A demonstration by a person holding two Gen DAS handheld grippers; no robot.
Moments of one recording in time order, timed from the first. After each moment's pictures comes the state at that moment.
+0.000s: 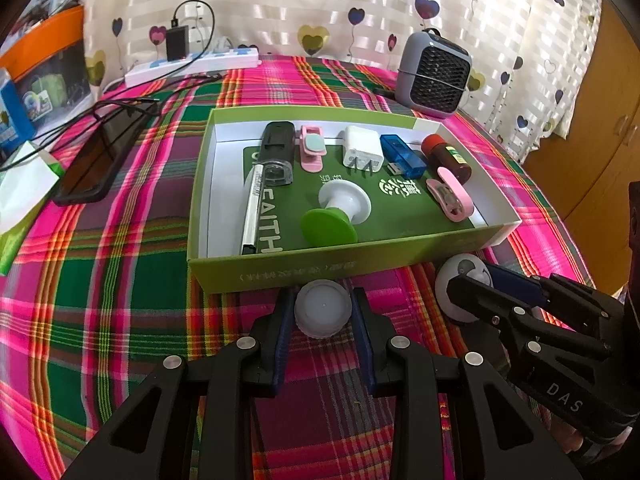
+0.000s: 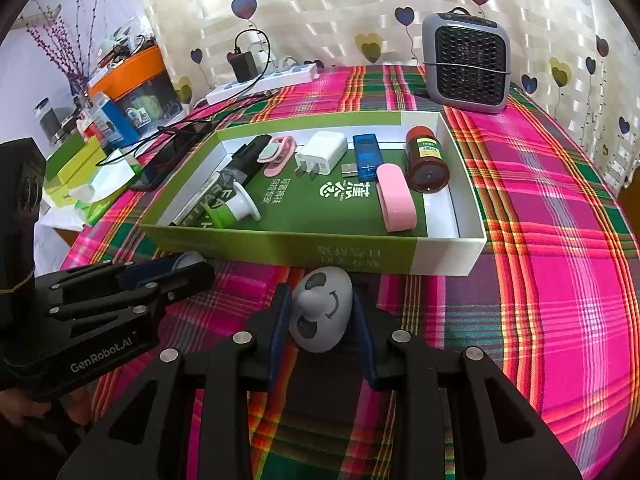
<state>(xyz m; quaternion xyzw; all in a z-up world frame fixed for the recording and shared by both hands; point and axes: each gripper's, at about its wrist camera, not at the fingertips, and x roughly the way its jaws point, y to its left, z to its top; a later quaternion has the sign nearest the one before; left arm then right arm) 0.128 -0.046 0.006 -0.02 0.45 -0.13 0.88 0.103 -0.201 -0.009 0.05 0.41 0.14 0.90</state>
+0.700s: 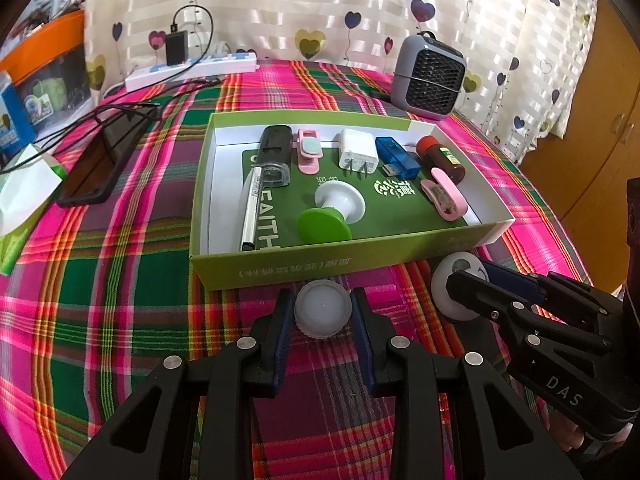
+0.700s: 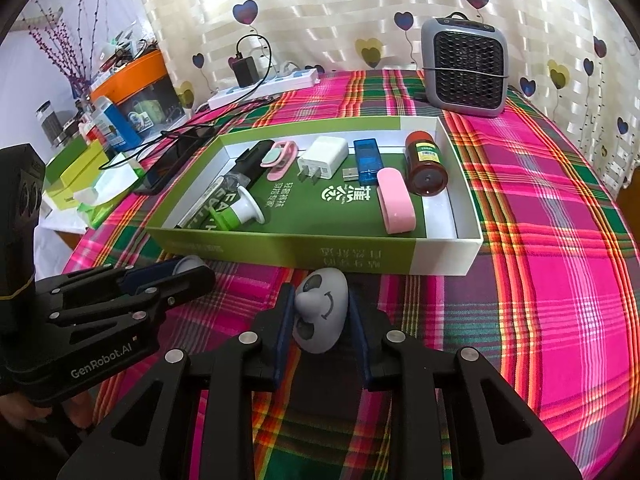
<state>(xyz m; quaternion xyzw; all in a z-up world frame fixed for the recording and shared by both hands) 0.125 -0.046 0.009 -0.02 0.44 -0.14 0.88 0.100 -0.201 -0.006 0.05 0.41 0.14 0.90</state>
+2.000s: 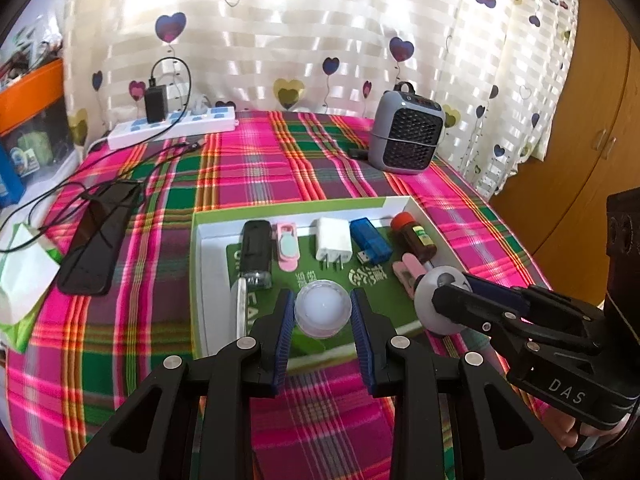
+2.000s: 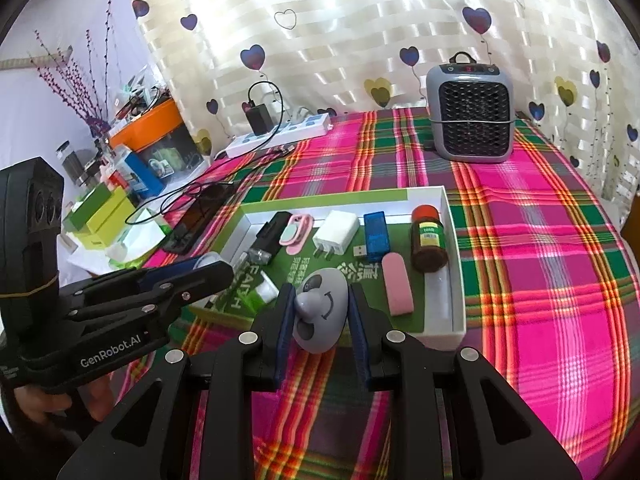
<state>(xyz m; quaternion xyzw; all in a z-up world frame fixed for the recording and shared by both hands) 0.158 -0.052 0.064 -0.02 0.40 -0.17 0.90 0.125 -0.216 0.038 0.10 0.37 0.17 0.91</state>
